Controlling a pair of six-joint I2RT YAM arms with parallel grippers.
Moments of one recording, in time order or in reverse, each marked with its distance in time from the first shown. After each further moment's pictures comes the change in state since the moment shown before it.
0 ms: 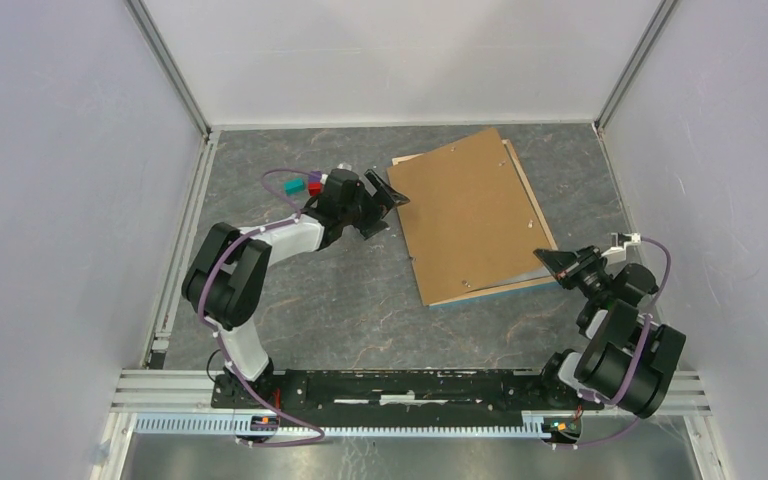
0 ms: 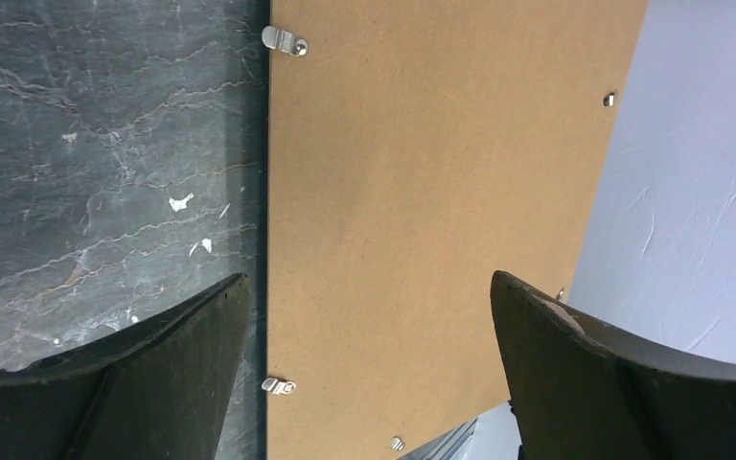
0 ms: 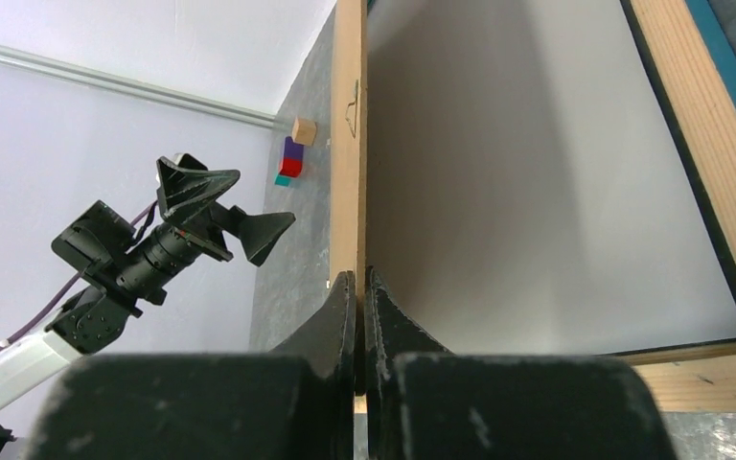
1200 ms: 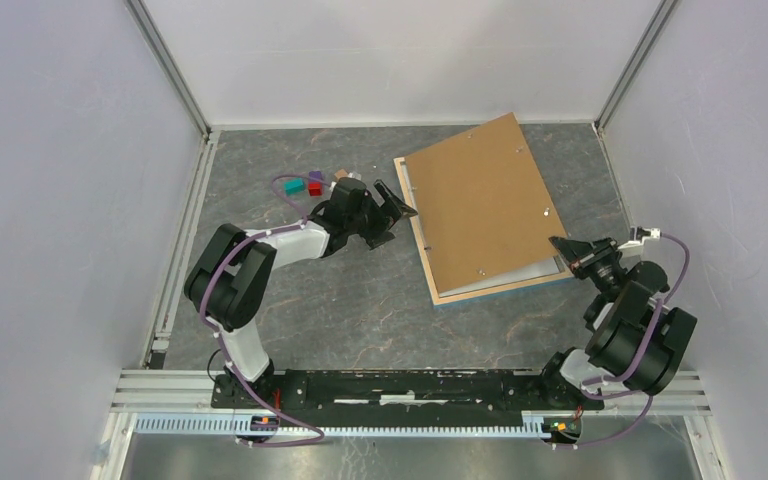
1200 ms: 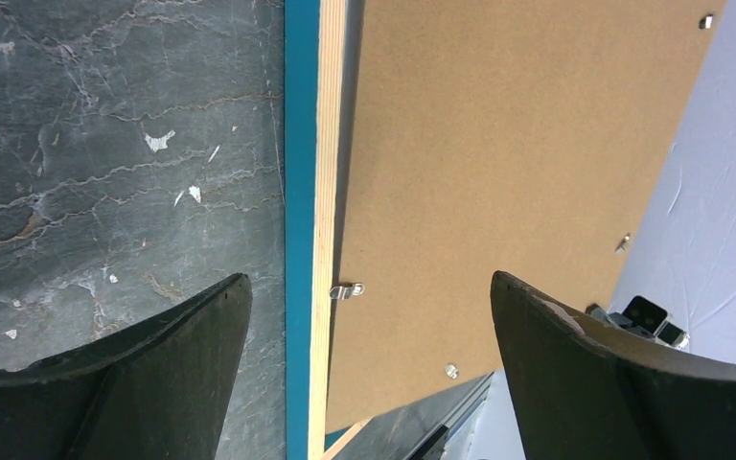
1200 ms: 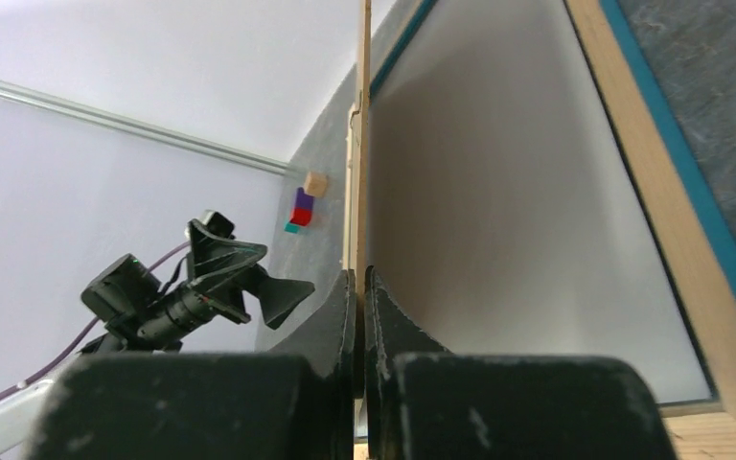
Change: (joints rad) left arm -0.049 0.002 -0.040 0.023 0.035 0.001; right arm -0.078 0.136 0.035 0.307 -0.021 0.156
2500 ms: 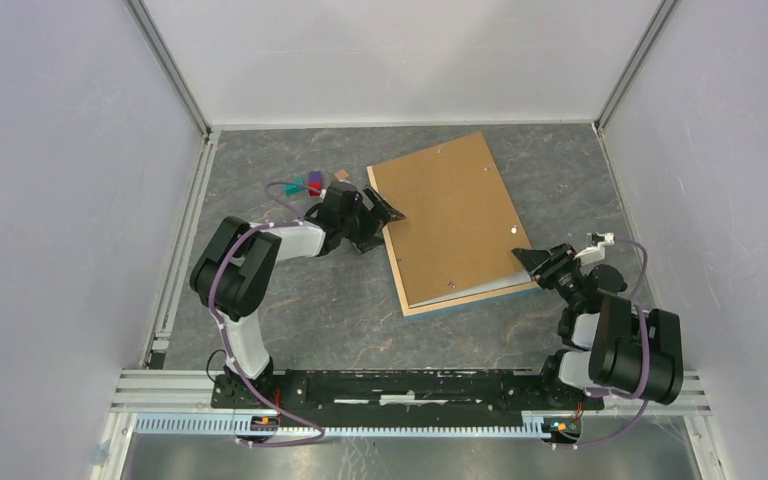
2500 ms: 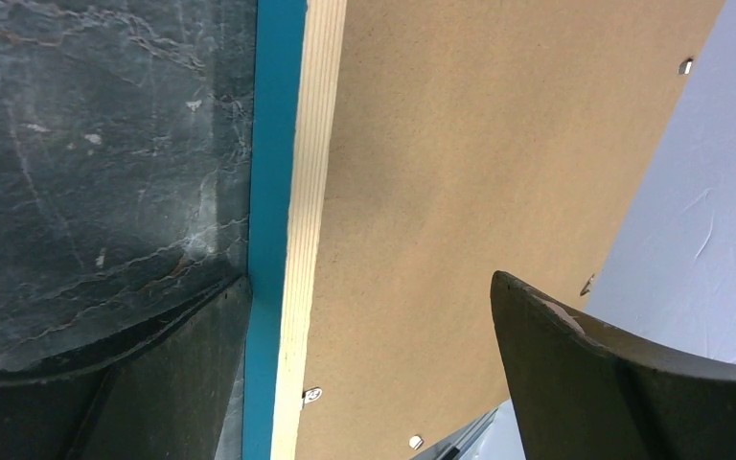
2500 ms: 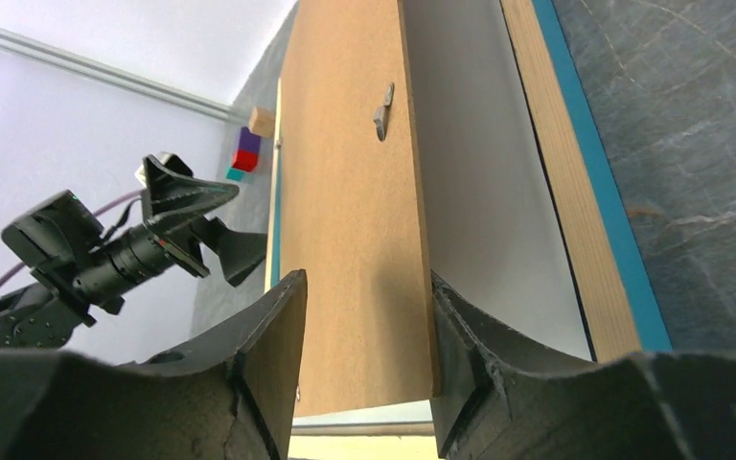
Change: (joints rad) left arm 0.068 0.067 -0.022 0.018 0.017 0.001; right arm 0.308 -0.098 -0.109 -0.165 0.261 -0.230
